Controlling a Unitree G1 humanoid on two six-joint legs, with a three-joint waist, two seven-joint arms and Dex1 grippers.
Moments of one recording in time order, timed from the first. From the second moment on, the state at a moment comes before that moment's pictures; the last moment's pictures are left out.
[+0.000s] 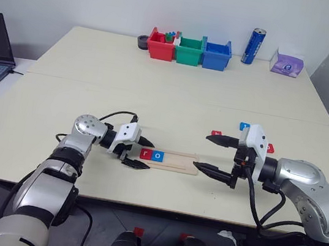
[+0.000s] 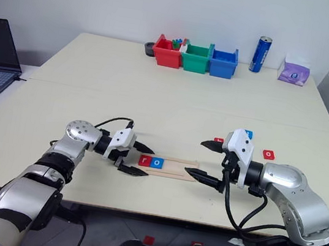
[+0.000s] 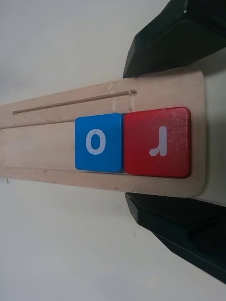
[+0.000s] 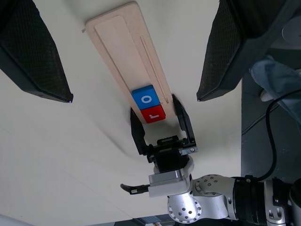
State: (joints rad) left arm -0.81 0.51 -0.19 1.03 -0.03 -0.42 -1.52; right arm -0.33 -0.66 0.05 -0.49 0.55 0.68 0.87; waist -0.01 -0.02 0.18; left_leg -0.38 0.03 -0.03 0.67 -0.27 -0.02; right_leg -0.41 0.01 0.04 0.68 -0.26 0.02
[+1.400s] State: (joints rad) left arm -0.71 0.68 -0.06 0.41 -0.20 0.07 -1.50; right arm -0.34 -0.62 0.00 -0.46 0.60 0.76 0.73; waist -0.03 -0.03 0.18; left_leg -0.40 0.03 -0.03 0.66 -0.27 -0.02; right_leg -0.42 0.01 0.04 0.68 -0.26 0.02
